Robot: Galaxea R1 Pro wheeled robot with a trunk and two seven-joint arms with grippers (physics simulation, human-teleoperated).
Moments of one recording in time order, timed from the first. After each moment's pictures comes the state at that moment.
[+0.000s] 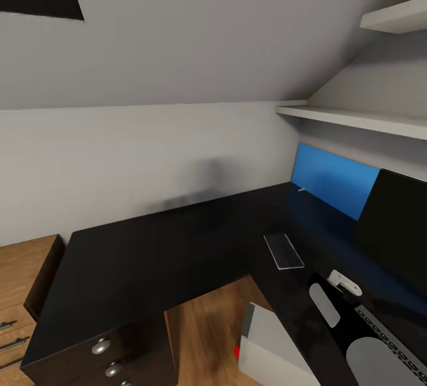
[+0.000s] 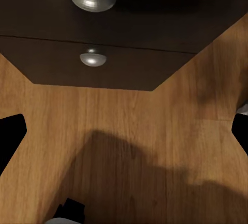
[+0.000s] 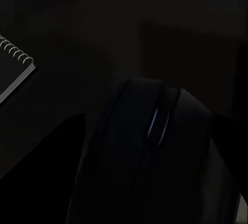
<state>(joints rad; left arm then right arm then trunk) 0.04 -0.06 0.24 -0.82 0.21 0.02 0.02 -0.60 -0.12 0.03 -0.70 -0.69 0.14 -0.63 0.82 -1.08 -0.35</state>
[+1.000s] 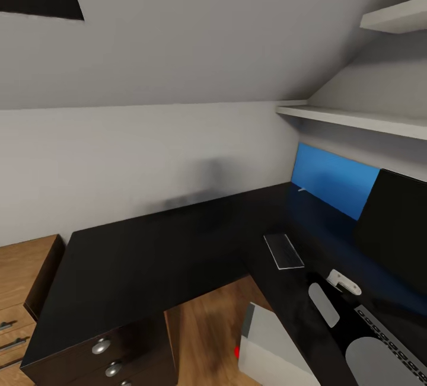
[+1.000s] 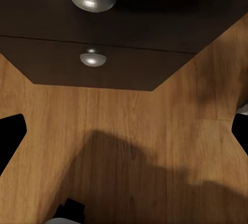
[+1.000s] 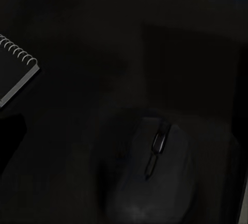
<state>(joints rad) 0.04 -0.06 0.24 -0.82 0.21 0.02 0.02 -0.60 -0.12 0.03 -0.70 -0.68 0.13 -0.63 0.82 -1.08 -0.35</state>
